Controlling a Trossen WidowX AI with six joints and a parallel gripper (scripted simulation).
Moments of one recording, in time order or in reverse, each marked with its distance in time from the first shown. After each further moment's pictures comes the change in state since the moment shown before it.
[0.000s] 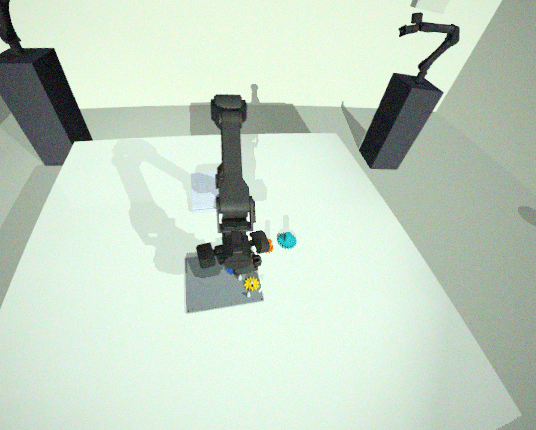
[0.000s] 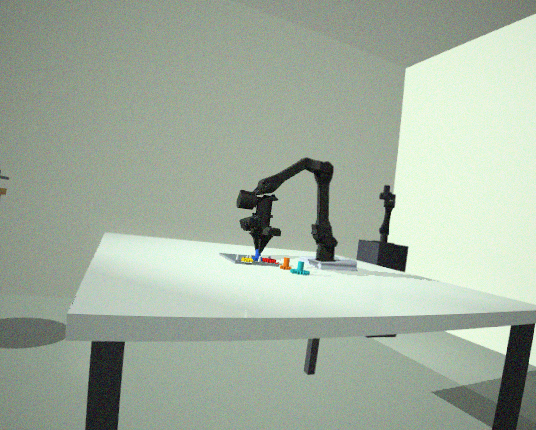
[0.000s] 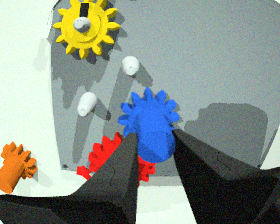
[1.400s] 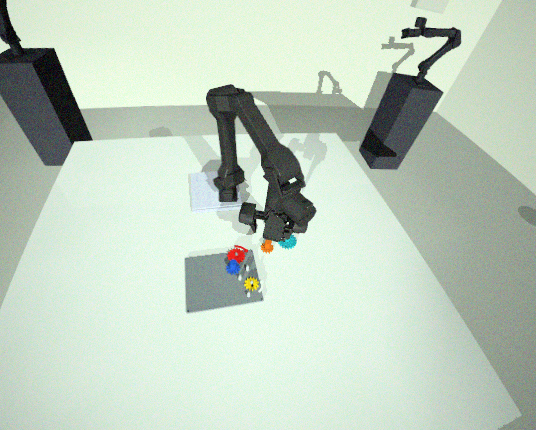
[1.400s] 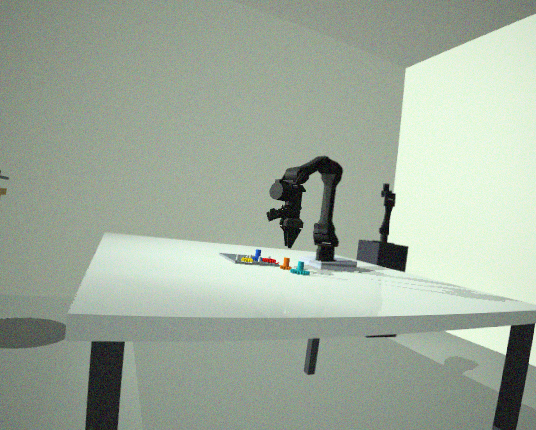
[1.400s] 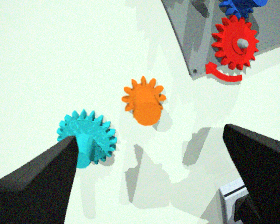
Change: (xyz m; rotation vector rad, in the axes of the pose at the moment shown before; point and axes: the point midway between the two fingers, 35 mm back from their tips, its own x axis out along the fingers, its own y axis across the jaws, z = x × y) arm -0.041 0.127 -0.040 0.499 0.010 0.019
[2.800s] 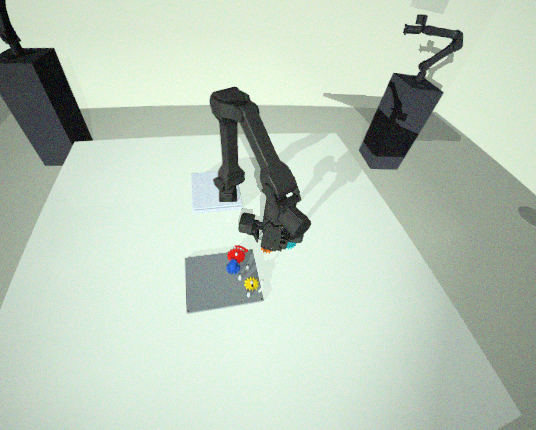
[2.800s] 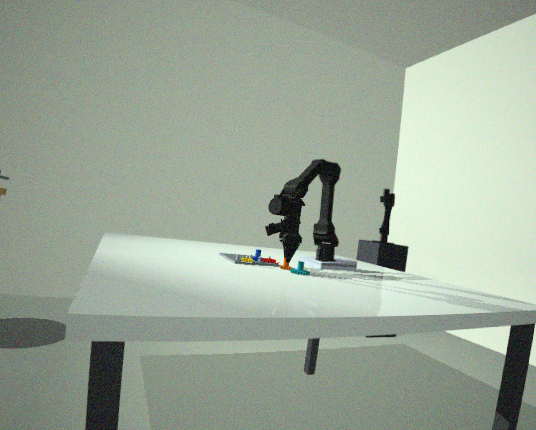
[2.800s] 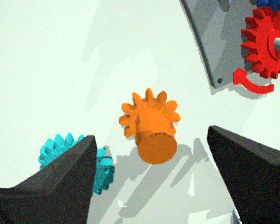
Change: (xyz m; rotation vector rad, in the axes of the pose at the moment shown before) arm 0.050 0.000 -0.003 0.014 0.000 -0.002
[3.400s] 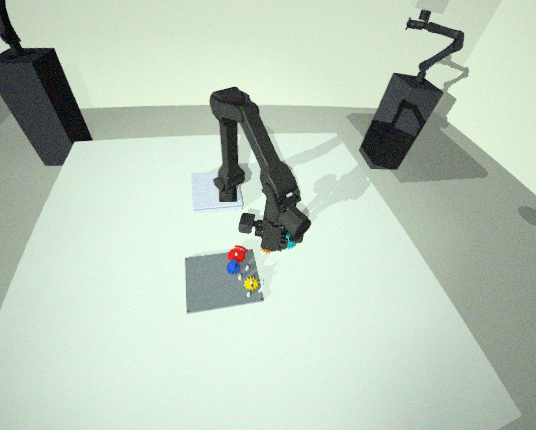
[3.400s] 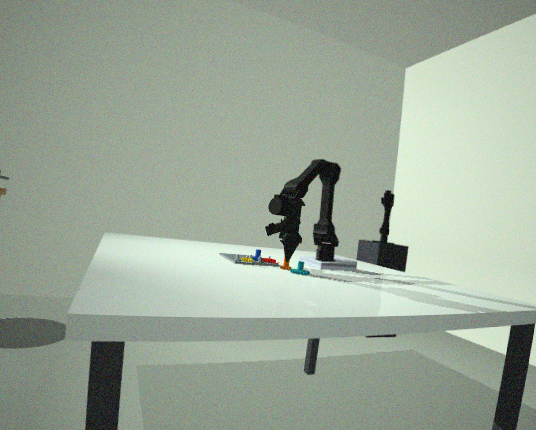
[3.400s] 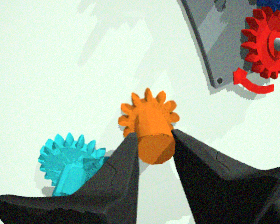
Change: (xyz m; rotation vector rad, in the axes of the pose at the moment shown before) arm 0.000 0.000 0.000 0.000 0.000 0.000
